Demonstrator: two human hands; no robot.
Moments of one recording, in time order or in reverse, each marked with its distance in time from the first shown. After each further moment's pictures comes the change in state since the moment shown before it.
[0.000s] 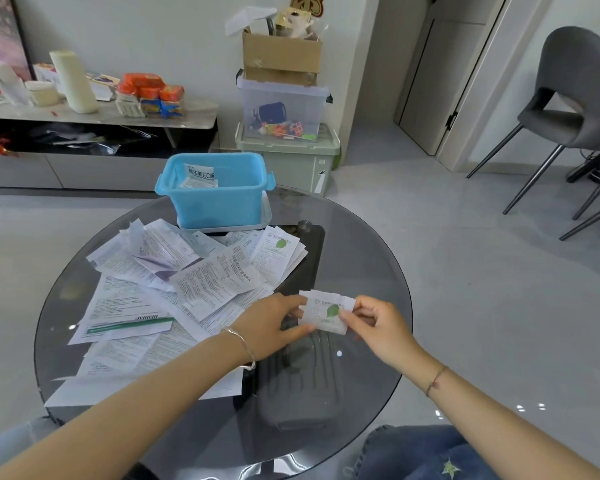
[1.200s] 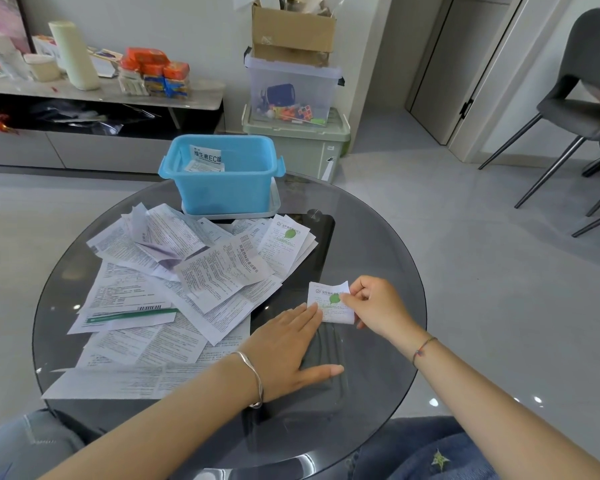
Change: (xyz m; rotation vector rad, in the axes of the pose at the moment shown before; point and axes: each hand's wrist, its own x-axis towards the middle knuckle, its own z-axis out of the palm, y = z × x) left_hand -0.028 0.020 0.018 0.396 -0.149 0.018; right_hand 0.042 -0.007 0.016 -0.231 0.036 0.229
